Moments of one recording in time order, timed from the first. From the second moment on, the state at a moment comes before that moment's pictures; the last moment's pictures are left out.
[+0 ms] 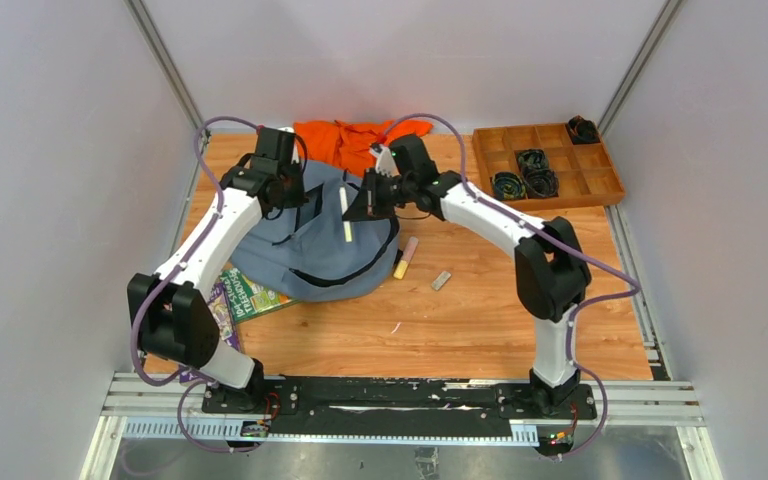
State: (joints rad) left arm -0.26 1.51 1.37 -0.68 -0.16 -0.32; right arm 0.65 1.91 1.57 -0.24 -0.59 0.68
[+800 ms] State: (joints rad) left arm -0.18 1.42 1.18 -0.50 0.08 -0.40; right arm 0.73 2.34 2.07 -0.32 -0.73 0.83
